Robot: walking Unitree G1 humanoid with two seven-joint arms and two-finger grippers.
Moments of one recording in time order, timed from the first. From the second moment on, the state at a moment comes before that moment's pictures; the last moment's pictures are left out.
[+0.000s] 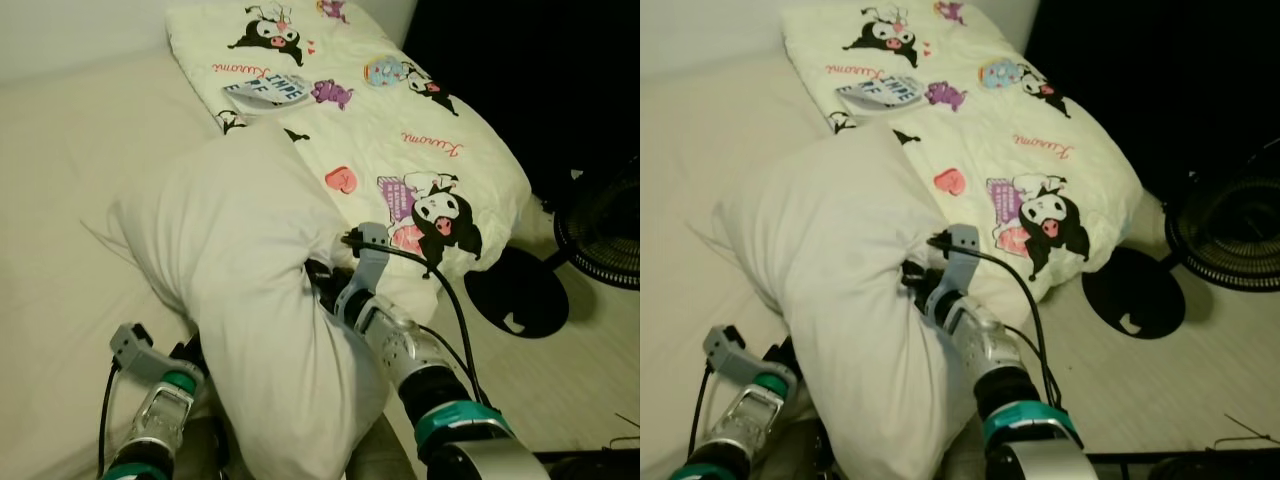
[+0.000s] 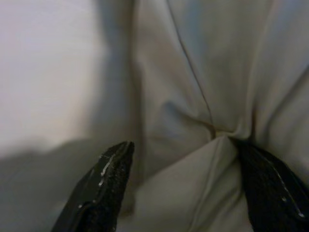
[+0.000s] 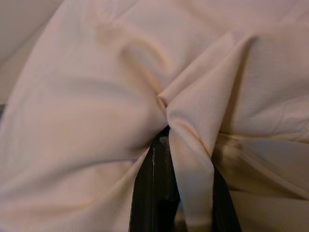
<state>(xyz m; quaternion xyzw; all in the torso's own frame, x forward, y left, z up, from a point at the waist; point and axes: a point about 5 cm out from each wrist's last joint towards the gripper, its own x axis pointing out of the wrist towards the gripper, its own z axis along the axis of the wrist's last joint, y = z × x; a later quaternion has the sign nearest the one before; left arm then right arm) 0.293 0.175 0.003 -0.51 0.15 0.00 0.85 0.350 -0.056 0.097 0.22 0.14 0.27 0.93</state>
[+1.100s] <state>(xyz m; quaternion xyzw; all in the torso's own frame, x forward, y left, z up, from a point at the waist) 0.308 0.133 0.054 -0.37 0.07 -0.21 0.90 0.333 -0.074 0.086 0.30 0.11 0.25 0.92</state>
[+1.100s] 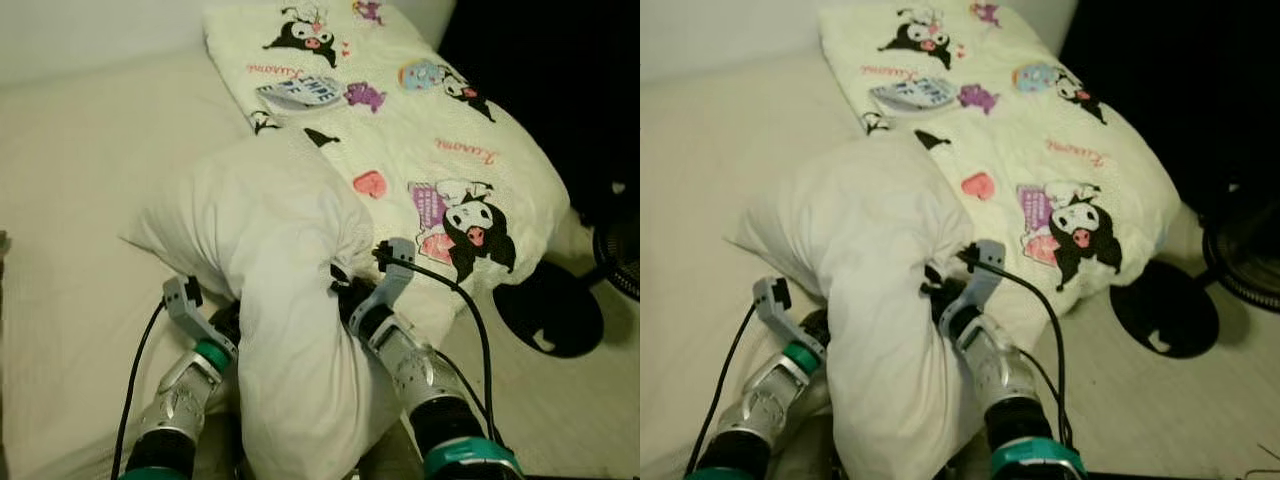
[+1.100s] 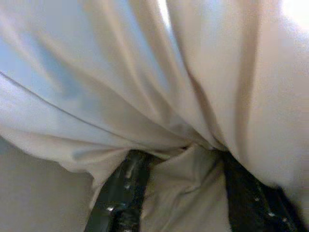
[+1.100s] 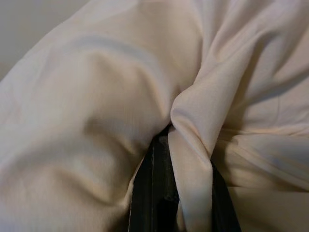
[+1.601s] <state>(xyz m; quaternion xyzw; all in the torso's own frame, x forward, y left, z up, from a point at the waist) 0.315 0.130 0.092 -0.35 0.00 -0.23 0.91 0.329 -0.075 0.094 0.31 0.09 0.28 0.91</state>
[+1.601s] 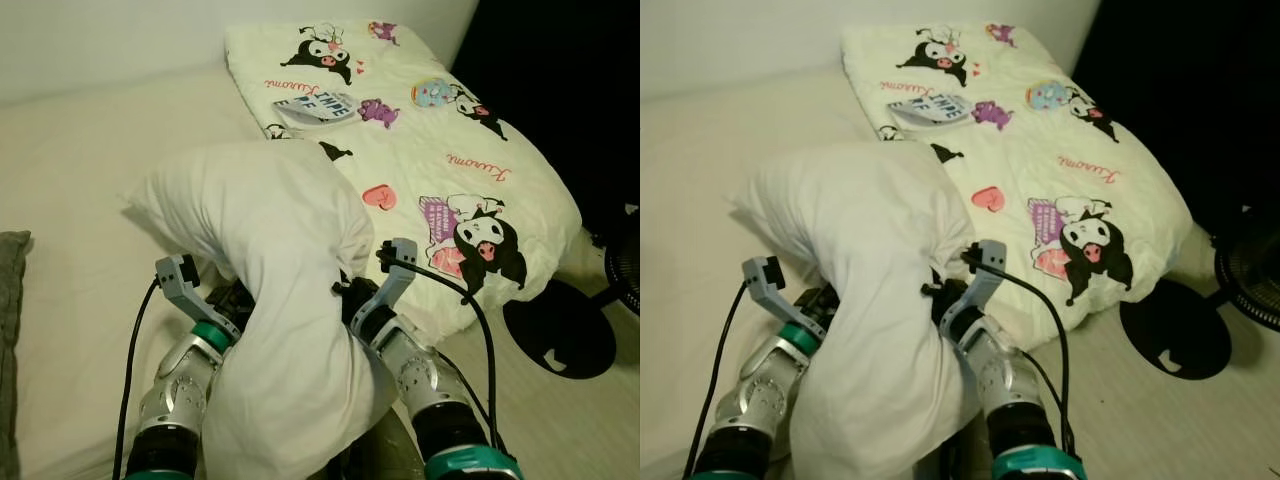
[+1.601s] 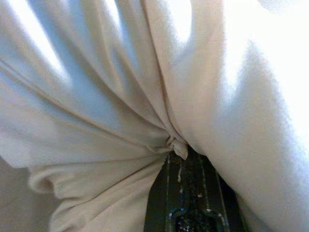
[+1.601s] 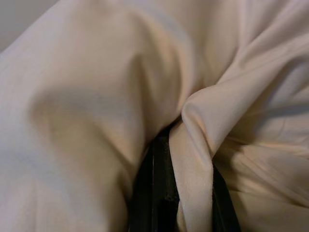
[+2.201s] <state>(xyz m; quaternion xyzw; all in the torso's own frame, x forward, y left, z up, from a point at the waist) 0.328 0.120 0.145 -0.29 -0.07 -0.25 0.92 0.325 -0.072 0.114 0.31 0.05 0.31 0.90</state>
